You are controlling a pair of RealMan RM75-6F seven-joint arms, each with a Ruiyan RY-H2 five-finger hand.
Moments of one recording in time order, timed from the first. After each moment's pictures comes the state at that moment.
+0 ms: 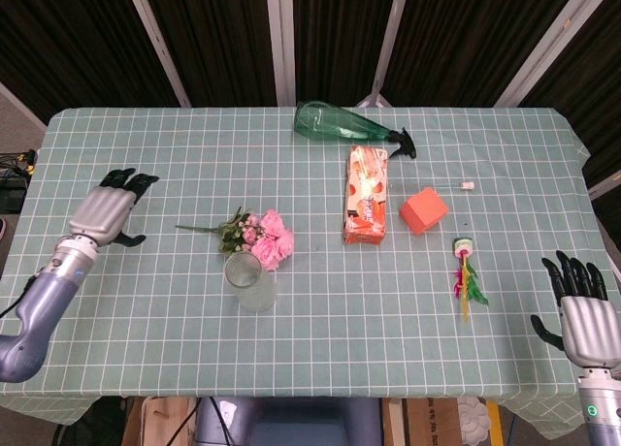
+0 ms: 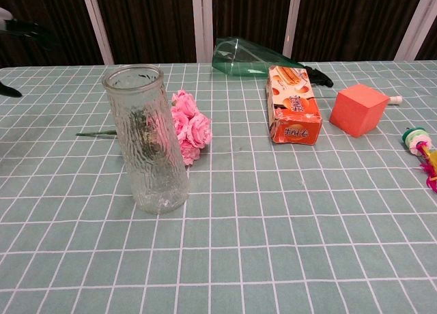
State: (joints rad) left arm -0.71 -1.09 -0.24 -1.63 0.94 0.79 0.39; right arm 0.08 -1.14 0.10 -1.62 -1.38 1.44 -0.16
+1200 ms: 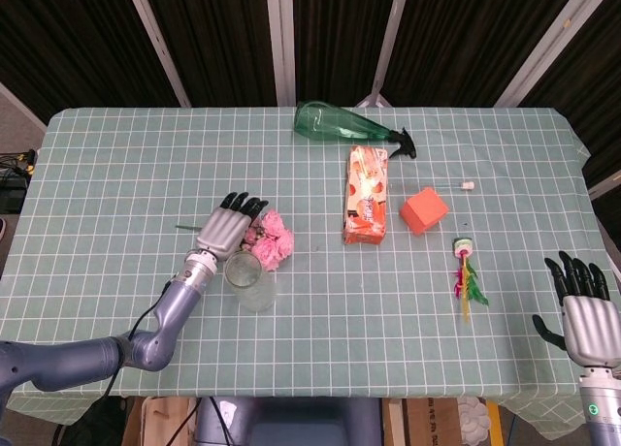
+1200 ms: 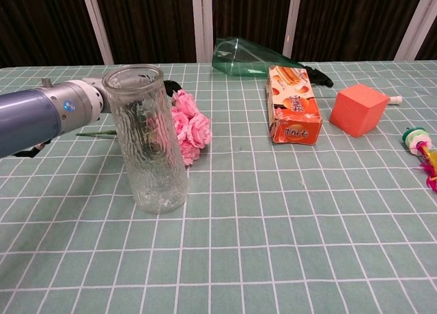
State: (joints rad) left arm -0.93 -1.64 -0.19 -1.37 0.84 0.93 0.55; right arm 0.08 -1.13 0.10 -1.62 -1.38 1.43 -0.15
